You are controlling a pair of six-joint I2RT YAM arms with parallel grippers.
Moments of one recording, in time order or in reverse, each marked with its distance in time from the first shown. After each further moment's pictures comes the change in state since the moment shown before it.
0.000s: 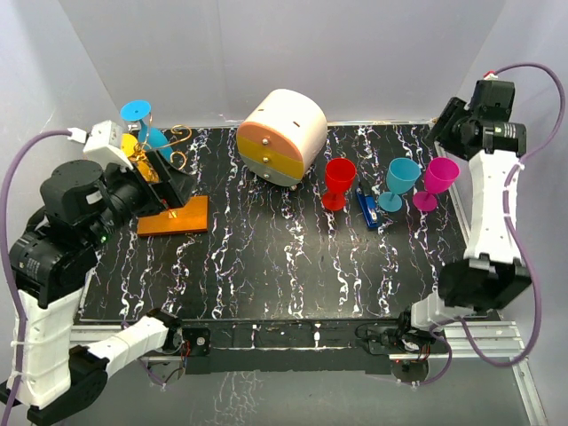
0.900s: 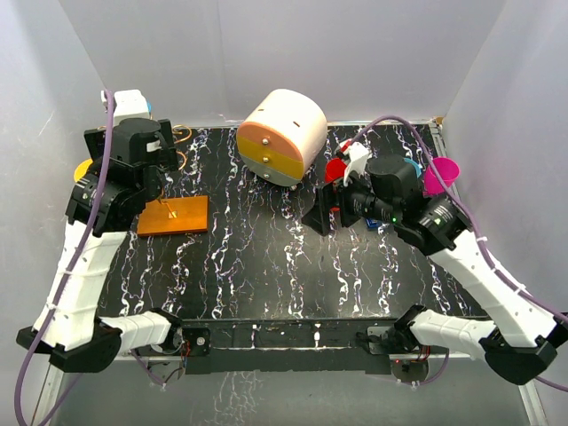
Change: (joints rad) left arm 0.002 0.246 0.034 0.040 -0.746 0.345; right arm 0.875 -0.500 -0.543 0.269 -0.232 -0.080
